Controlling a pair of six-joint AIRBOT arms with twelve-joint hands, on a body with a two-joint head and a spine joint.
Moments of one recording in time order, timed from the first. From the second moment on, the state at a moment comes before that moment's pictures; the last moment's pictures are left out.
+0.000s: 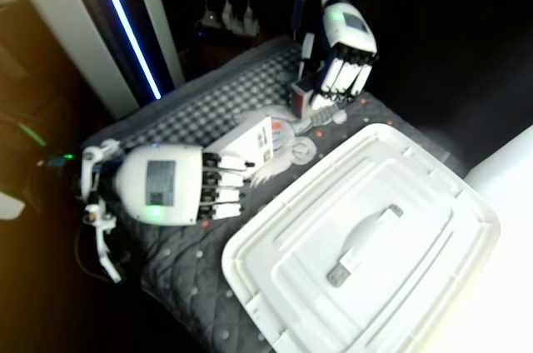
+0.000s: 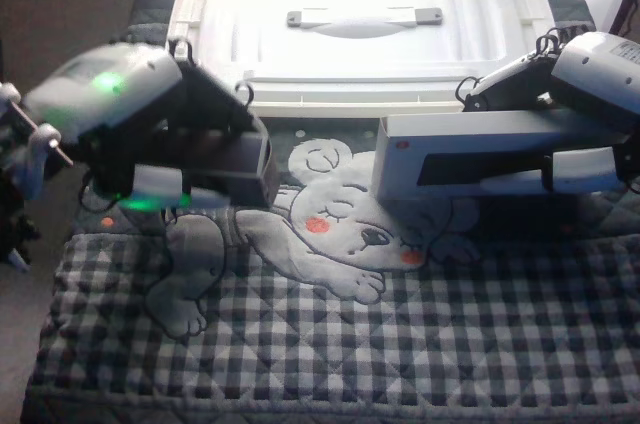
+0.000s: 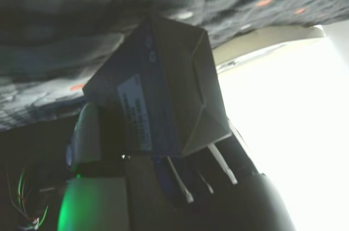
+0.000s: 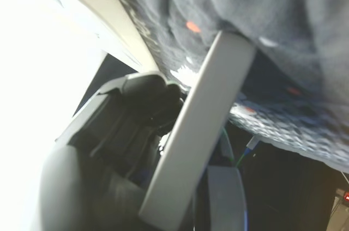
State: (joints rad) left arm 0.65 -1.02 1.14 -0.08 -0.86 0.98; right arm -0.55 -1.16 1.44 -0.23 0.98 -0.26
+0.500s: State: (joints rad) left arm 0.32 -1.10 1.28 0.09 -0.68 1.00; right arm -0.40 -1.13 1.48 -0.25 0.99 -0.26
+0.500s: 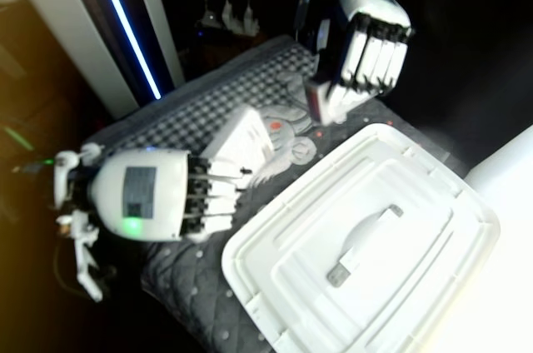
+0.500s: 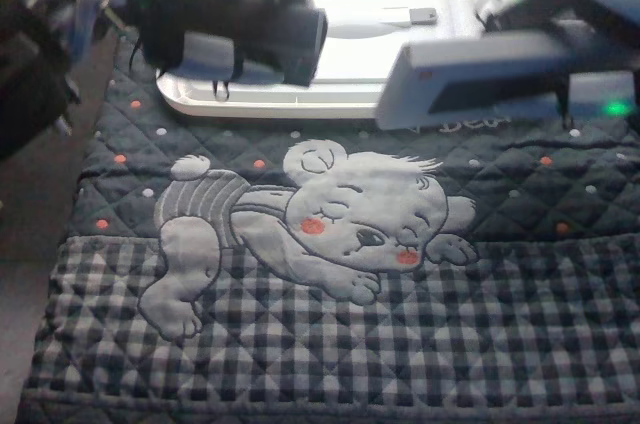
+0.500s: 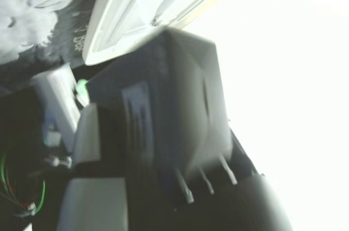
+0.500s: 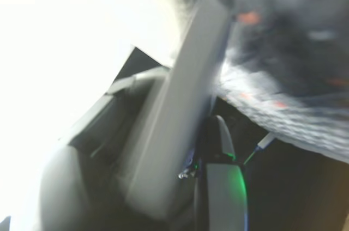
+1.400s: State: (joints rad) left arm 0.09 -1.40 1.66 0.06 -0.22 1.16; right arm -0.13 -1.24 1.70 -0.30 0.64 -0.43
